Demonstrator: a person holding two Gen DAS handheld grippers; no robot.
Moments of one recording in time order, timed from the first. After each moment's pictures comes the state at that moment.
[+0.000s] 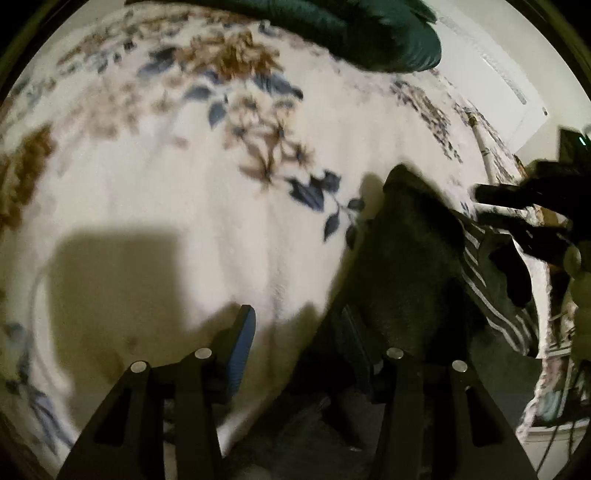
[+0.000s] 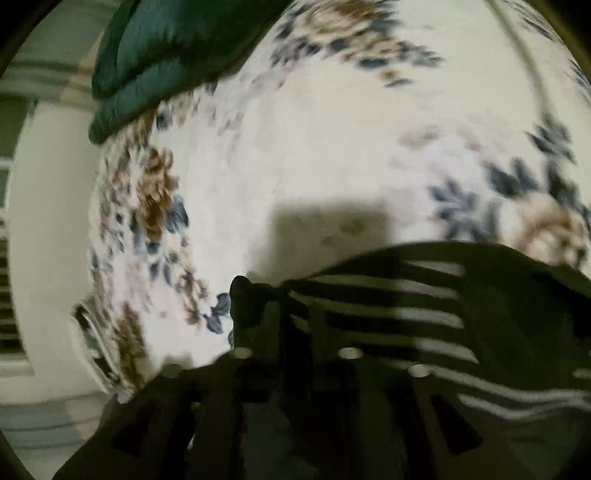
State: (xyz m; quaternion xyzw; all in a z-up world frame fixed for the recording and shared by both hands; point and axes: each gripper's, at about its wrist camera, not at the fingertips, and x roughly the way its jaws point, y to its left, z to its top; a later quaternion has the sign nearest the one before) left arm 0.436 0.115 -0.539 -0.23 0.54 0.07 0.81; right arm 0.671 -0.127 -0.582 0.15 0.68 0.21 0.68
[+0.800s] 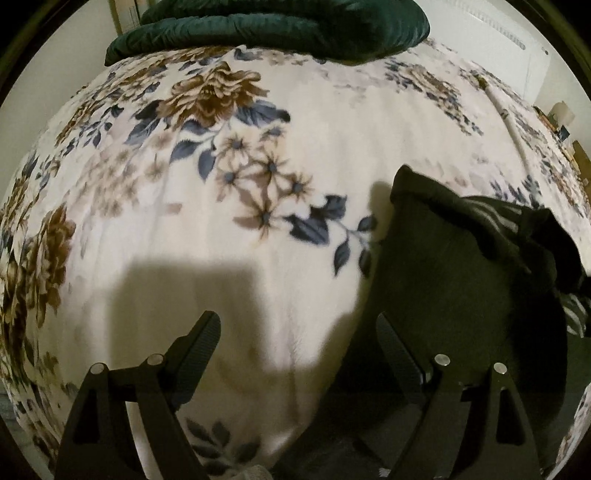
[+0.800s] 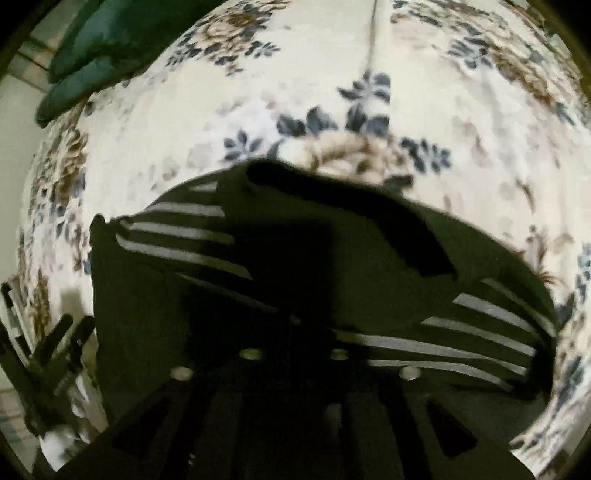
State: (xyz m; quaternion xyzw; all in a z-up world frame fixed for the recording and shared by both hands) left arm 0.464 0.095 -0.544 -0.10 0.56 0.12 0.82; right arm 0.637 -0.201 -0.587 0.04 0.67 0.13 0.73
